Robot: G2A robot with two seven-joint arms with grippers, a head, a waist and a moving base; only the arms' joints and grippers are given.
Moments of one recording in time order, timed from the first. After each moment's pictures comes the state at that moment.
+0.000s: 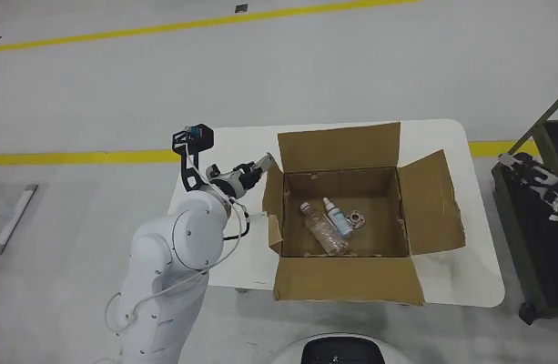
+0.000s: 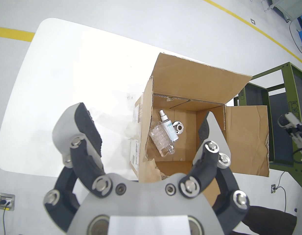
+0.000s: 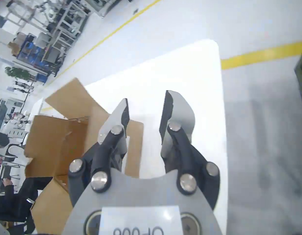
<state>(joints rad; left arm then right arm) 0.86 -1.26 -1.22 -2.04 1.09 0.60 -1.22 -1.29 -1.08 1.93 -1.55 -0.40 -0.08 0.79</state>
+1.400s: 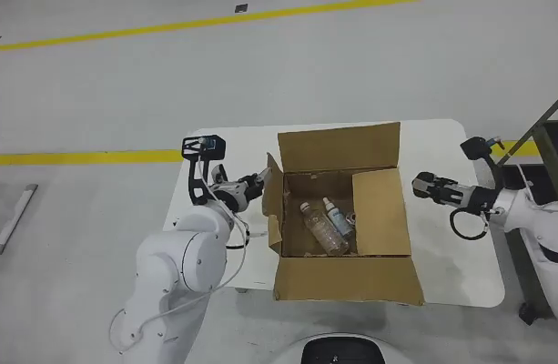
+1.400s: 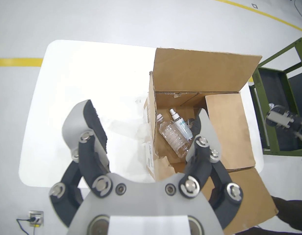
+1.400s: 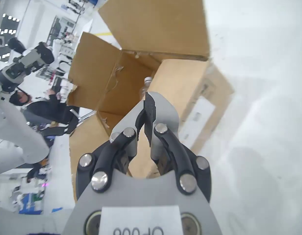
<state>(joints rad) 0.98 -1.24 -1.23 -2.11 1.17 0.35 -1.15 -1.22 -1.06 1.68 -1.66 -0.30 -0.27 0.94</state>
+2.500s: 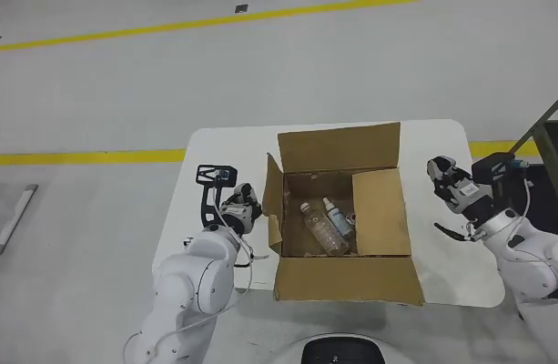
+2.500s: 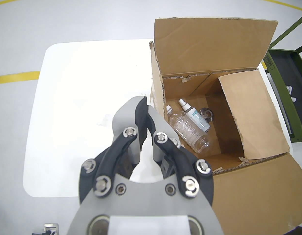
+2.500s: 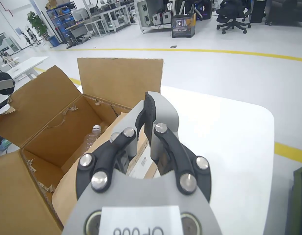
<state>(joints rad) 1.15 -1.25 -1.24 -2.07 1.22 0.25 -0.95 -1.40 -1.08 1.59 -1.77 -0.84 -0.34 0.15</state>
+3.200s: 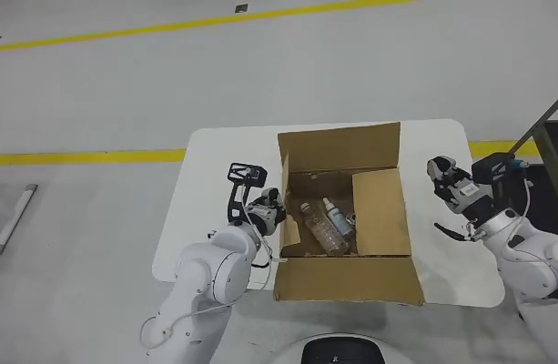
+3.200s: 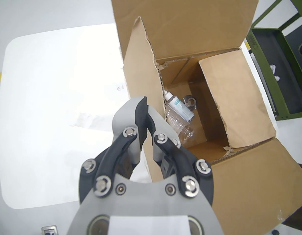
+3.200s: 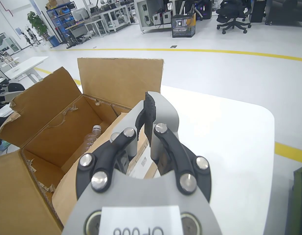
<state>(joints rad) 1.07 -1.27 -1.14 -1.98 1.11 0.17 -0.98 -1.40 -1.08 1.59 -1.77 -0.84 -0.34 0.15</state>
